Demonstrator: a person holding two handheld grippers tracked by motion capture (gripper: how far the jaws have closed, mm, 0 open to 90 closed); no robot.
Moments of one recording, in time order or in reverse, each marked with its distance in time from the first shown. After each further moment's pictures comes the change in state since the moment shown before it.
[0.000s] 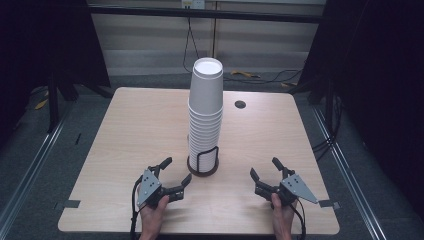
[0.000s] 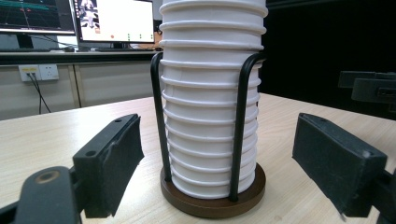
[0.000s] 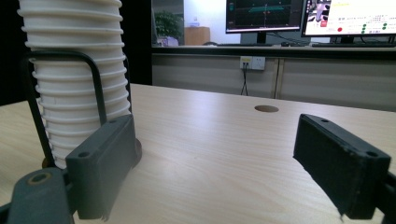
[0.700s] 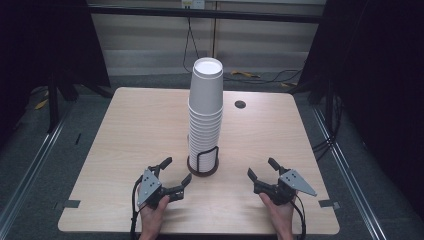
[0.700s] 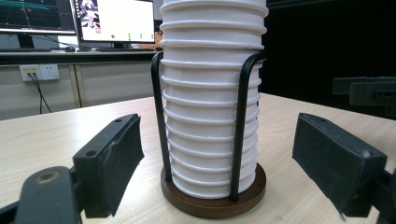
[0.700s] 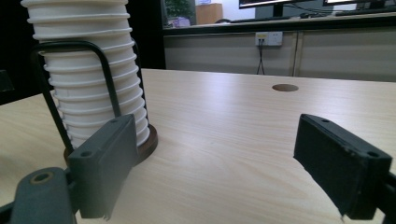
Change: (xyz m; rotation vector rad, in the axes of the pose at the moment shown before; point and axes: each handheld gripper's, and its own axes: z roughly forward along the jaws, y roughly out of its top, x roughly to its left) left arm 0.000 0.000 0.000 -0.002 0.003 -0.001; right arm -0.001 0.004 0.007 0.095 0.058 0.062
